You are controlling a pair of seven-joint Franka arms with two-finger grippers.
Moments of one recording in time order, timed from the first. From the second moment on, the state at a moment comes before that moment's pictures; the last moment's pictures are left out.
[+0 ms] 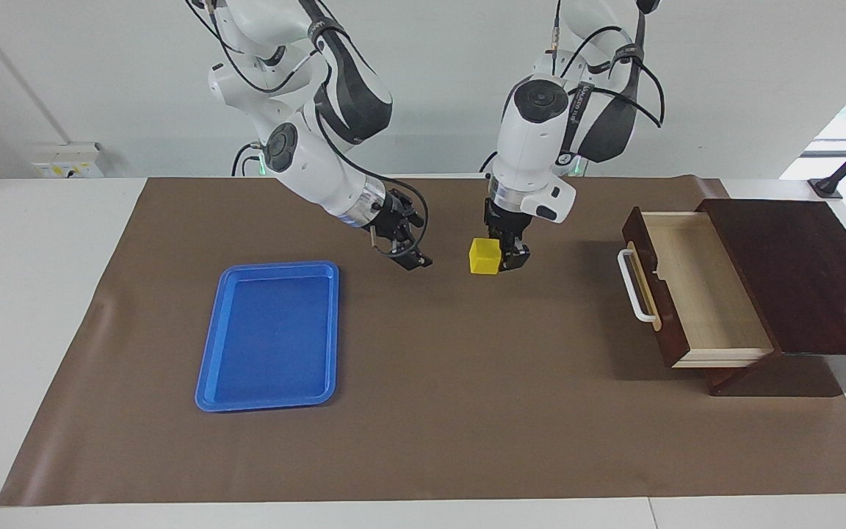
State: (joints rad) left arm -0.57 0.18 -0.04 -1.72 0.00 1.93 -2.31; right arm 0.45 0.20 0.01 -1.82 0.75 2.10 1.57
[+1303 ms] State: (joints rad) left arm -0.58 0.19 -0.04 -1.71 0.01 1.93 -2.35; right arm 0.49 0.28 0.01 -1.74 0.75 2.15 1.58
